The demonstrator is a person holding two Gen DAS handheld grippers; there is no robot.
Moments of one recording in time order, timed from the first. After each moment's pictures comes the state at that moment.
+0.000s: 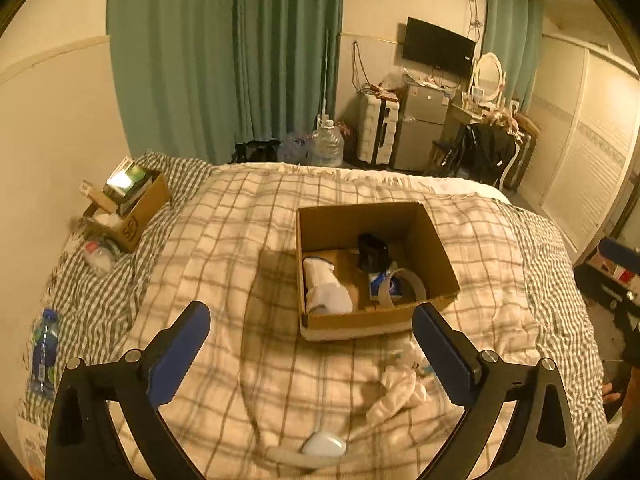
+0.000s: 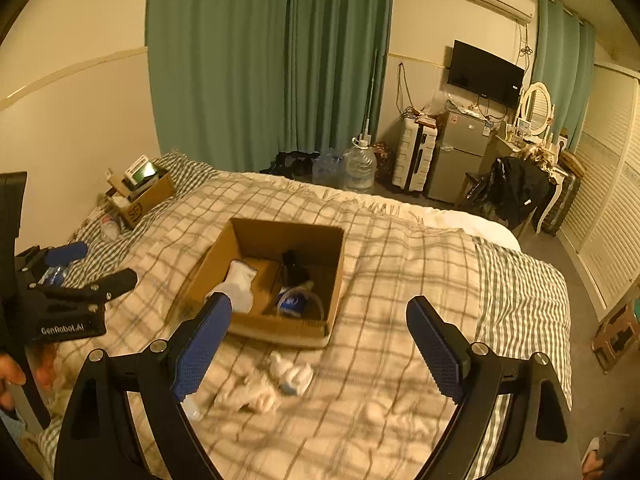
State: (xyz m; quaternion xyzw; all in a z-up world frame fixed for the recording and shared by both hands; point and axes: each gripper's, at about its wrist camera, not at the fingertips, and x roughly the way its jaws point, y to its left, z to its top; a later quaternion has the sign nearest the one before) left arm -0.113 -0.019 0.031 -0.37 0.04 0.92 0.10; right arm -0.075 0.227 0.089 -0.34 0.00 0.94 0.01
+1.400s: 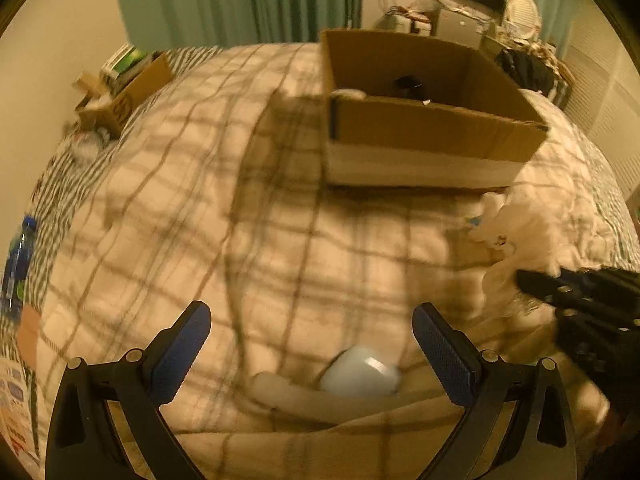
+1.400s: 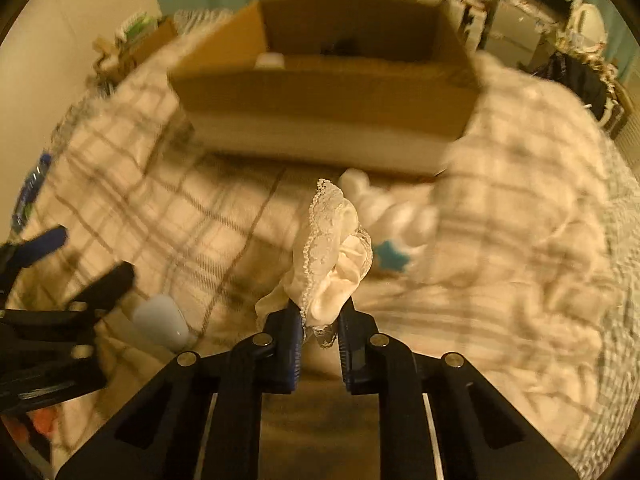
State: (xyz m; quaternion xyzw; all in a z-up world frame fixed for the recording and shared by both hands) left arm -0.100 -0.019 -0.142 -0.48 0.07 0.88 0.05; right arm -0.110 0.172 -0.126 -0.51 0.03 0.86 -0.03
